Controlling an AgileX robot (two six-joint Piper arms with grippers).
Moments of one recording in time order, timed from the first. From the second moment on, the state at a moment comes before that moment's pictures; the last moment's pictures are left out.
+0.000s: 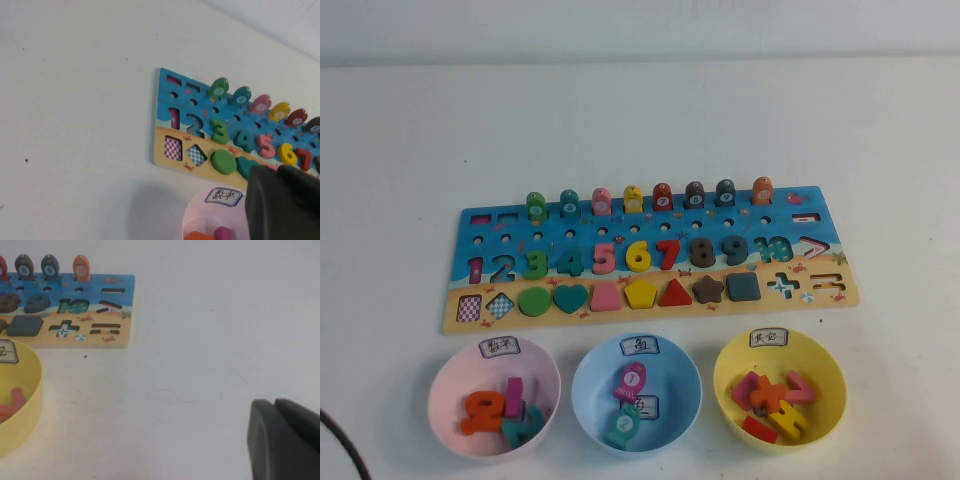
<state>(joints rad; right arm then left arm) 0.05 -0.01 0.03 0.11 0.37 -0.07 -0.13 0.35 -0.35 -0.05 0.46 -0.48</state>
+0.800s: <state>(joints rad) 0.05 -0.01 0.03 0.11 0.37 -0.07 -0.22 1.37 -1.12 -0.22 0.85 0.00</state>
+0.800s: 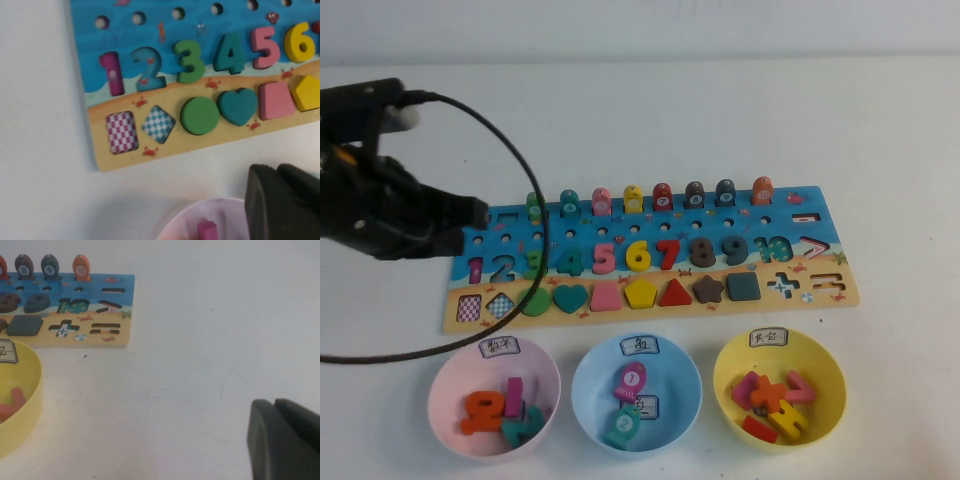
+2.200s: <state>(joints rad) 0.05 -0.01 0.03 0.11 0.37 -0.07 -0.36 2.10 -1.91 0.06 1.08 -0.15</state>
